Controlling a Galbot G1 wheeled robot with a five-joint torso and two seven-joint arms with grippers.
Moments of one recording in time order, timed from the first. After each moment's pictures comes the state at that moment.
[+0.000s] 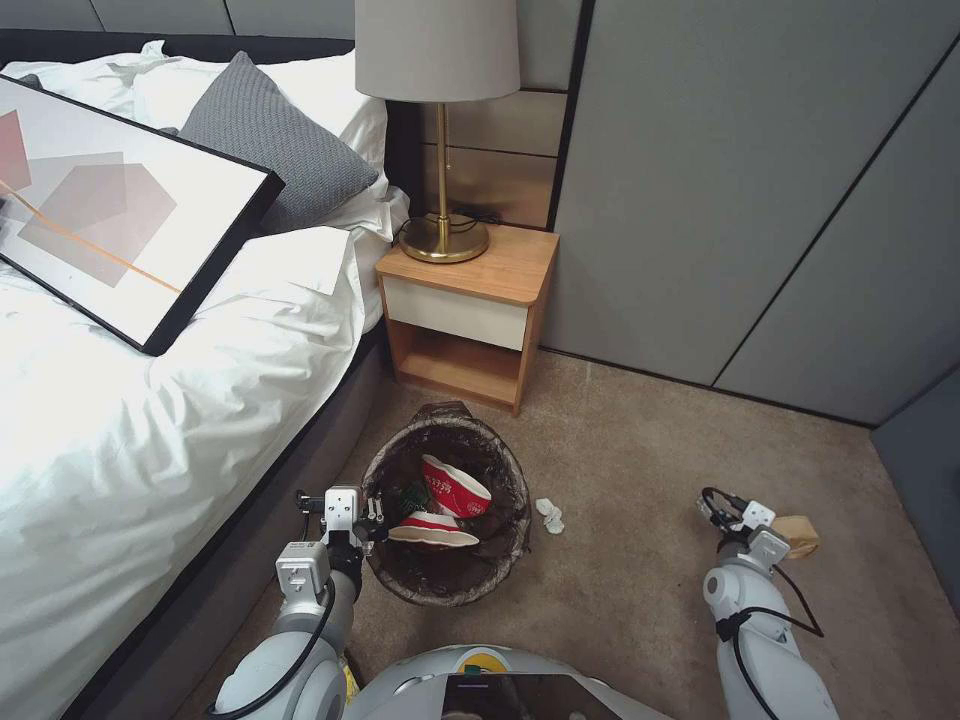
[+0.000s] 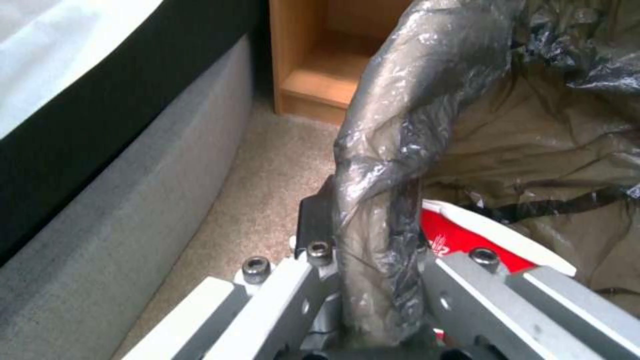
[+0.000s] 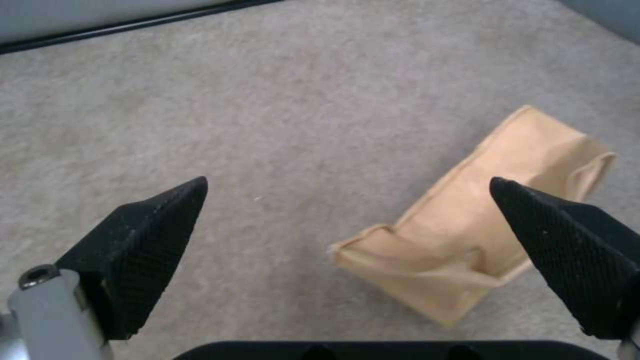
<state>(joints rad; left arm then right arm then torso) 1.82 -1.47 -0.39 -2.39 -0.14 0.45 -0.17 -1.30 1.37 0.87 1.39 0.45 -0.07 0.28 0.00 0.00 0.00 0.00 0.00</state>
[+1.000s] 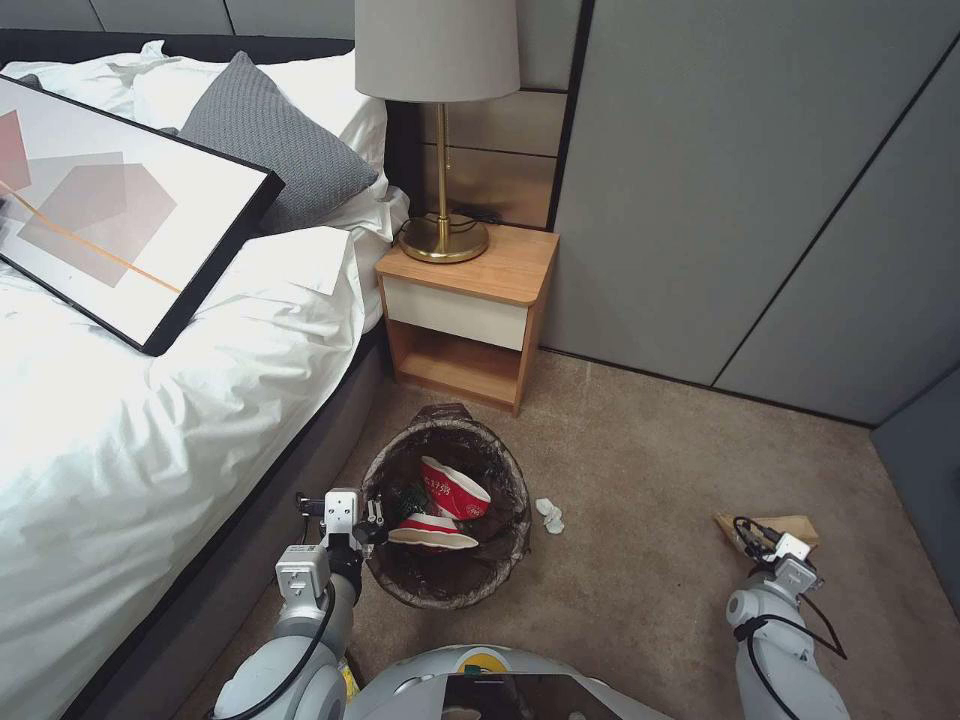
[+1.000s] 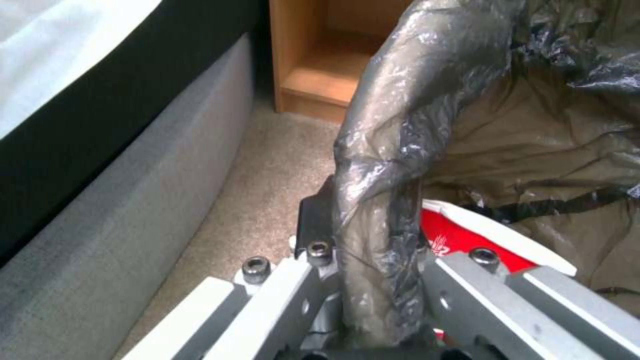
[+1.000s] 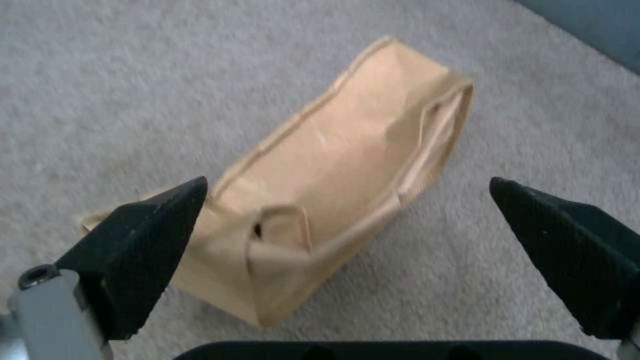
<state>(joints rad) 1.83 -1.47 -0.38 -2.40 -0.13 0.45 -0.17 -1.22 1.34 0.96 1.13 0.37 0.04 0.27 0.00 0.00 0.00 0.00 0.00</state>
